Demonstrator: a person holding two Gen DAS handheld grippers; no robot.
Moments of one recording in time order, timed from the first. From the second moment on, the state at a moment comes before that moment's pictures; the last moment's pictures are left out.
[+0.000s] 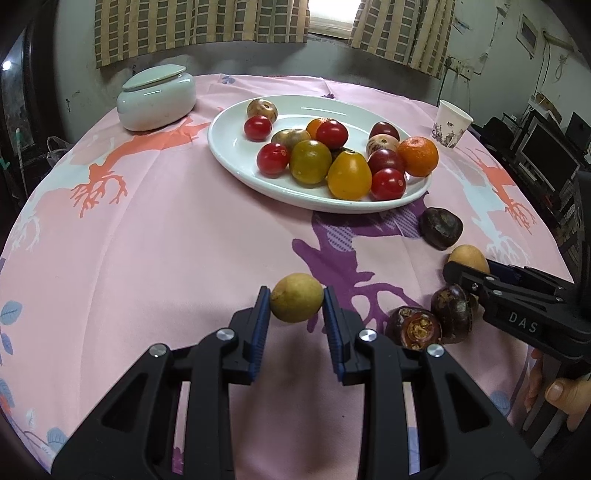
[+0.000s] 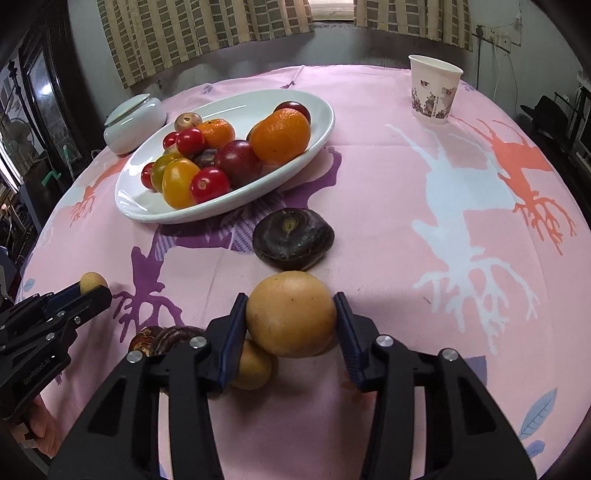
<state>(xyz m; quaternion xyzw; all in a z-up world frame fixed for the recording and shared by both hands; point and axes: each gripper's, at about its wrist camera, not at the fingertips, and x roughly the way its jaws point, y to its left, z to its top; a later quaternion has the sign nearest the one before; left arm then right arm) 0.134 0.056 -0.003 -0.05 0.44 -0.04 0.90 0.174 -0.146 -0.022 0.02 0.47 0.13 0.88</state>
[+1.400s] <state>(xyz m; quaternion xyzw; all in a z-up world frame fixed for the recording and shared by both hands) 0.238 0.073 0.033 -0.06 0.42 -0.03 0.90 0.274 -0.100 0.046 0.04 0.41 0.24 0.88</state>
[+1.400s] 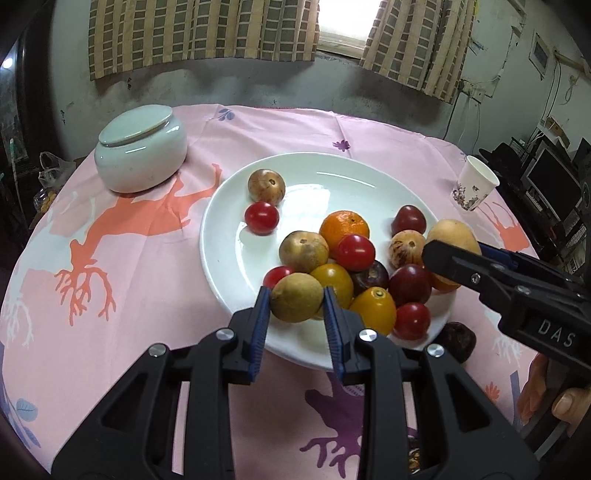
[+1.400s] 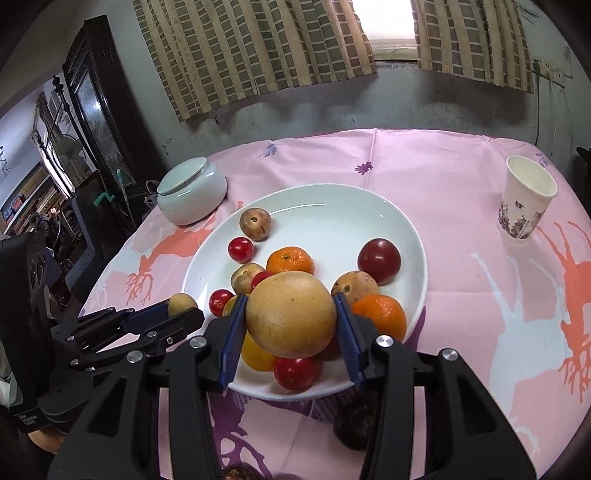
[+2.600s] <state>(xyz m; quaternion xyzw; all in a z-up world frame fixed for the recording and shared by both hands) 0.122 0.041 0.019 -0.06 0.44 -0.02 0.90 0.149 -0.211 0.027 0.16 0.41 0.19 0.88</state>
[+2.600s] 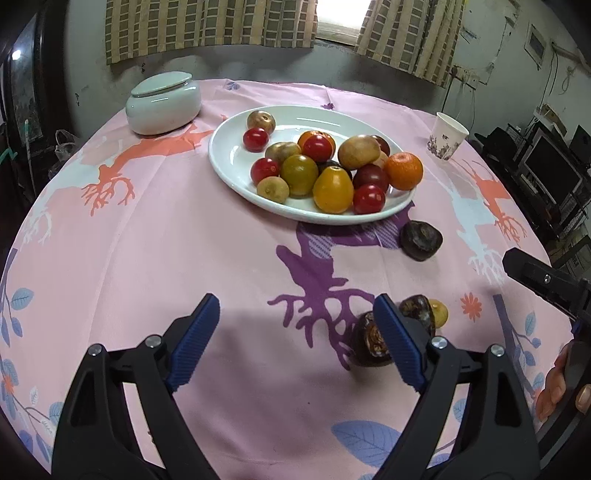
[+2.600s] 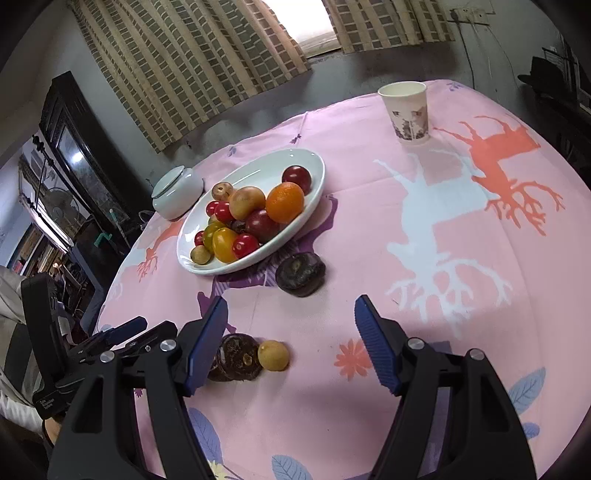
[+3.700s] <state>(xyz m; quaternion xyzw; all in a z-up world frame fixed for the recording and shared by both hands) 0.121 -0.022 -0.022 0.06 0.45 -0.05 0.89 0.136 -0.225 0.009 0.18 0.42 0.21 0.86</state>
